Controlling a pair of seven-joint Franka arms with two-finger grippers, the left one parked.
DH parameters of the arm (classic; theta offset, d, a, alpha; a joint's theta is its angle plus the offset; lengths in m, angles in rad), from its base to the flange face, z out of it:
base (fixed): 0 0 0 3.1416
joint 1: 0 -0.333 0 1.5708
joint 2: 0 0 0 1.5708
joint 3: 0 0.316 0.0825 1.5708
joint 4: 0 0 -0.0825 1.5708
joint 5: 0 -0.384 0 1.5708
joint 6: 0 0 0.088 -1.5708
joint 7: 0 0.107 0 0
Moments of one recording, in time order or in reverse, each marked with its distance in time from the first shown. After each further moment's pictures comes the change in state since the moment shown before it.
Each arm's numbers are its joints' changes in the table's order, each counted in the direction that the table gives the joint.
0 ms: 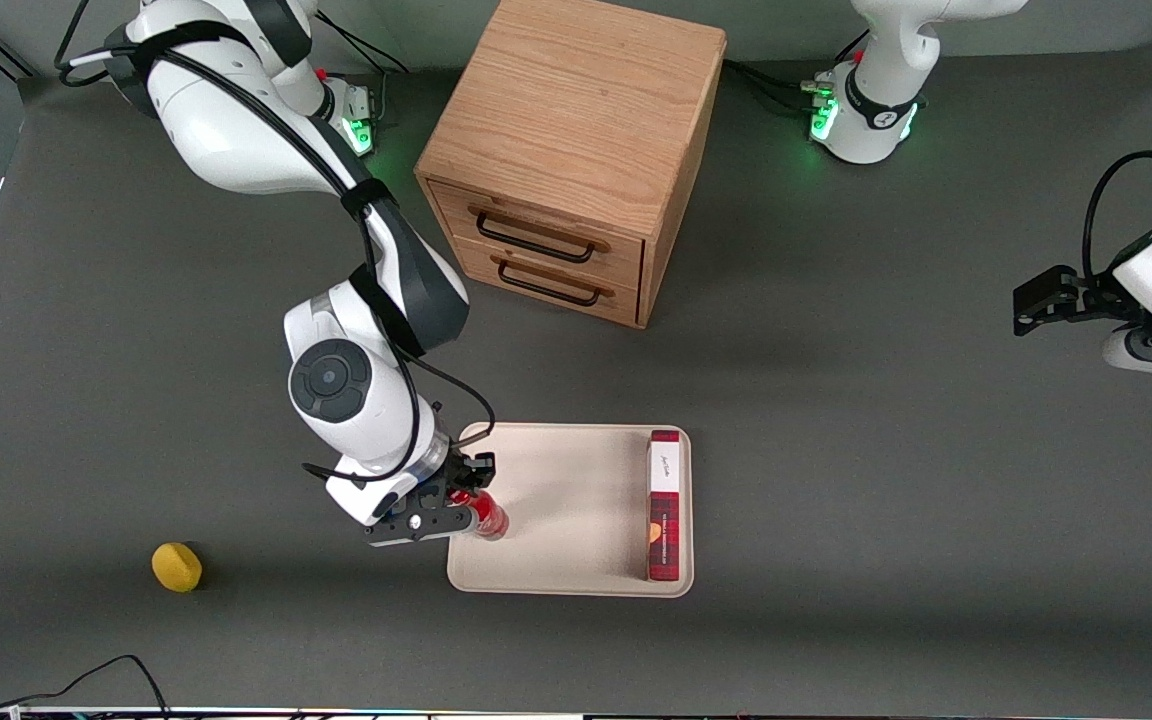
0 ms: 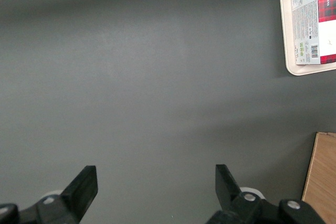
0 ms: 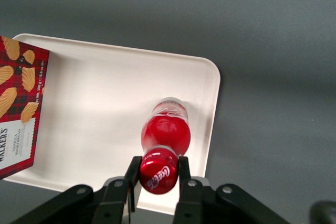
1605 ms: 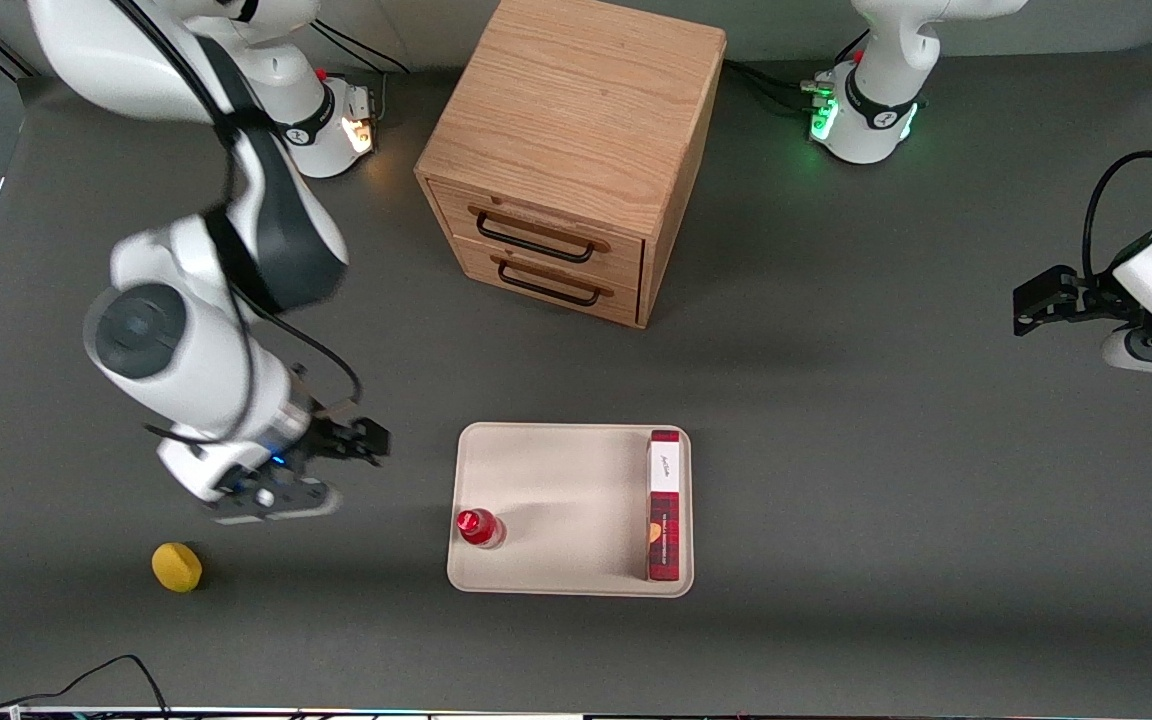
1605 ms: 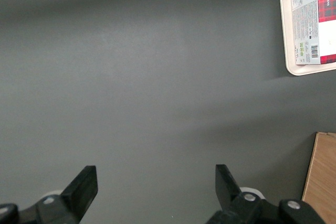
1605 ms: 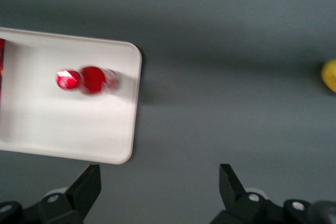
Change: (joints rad) arm 0.144 -0.394 -0.031 -0.291 0.008 0.174 -0.126
